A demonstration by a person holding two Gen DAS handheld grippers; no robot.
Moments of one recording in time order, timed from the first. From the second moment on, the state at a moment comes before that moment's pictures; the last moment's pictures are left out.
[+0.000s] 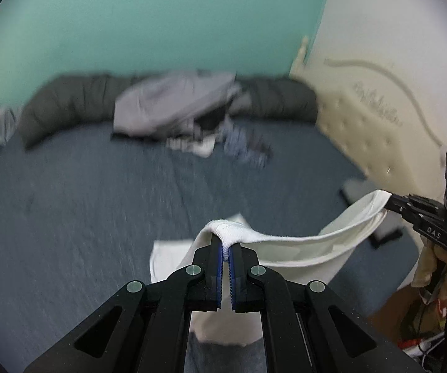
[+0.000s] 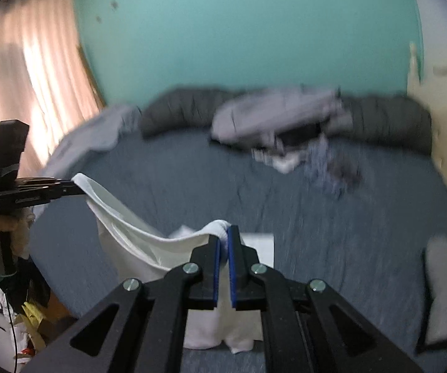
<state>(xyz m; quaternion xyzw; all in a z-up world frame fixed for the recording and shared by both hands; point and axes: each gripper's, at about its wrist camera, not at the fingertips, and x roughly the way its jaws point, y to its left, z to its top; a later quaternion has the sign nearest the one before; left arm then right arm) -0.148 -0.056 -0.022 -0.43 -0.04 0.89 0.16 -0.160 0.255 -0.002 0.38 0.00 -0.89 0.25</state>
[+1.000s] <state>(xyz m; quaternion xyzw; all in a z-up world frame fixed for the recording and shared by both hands) -0.204 -0.038 -0.230 -0.54 -0.06 0.82 0.15 -0.212 0.246 -0.223 0.54 0.05 -0.81 0.22</state>
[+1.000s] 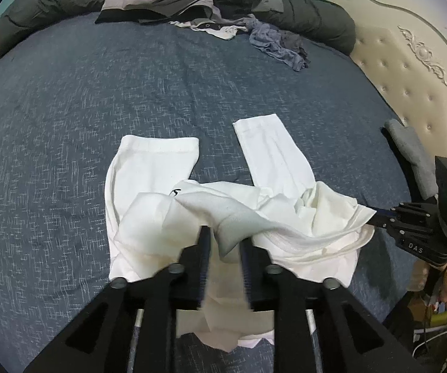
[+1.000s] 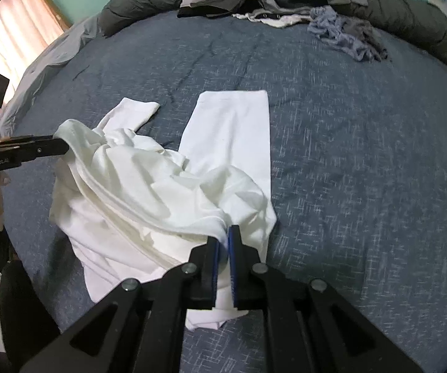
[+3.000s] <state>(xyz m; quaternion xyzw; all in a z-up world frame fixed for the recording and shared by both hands) -0.202 -0.001 -0.250 -0.57 -0.09 0.80 0.17 -0.218 0.246 -0.188 0.48 0.13 -0.84 0.24</state>
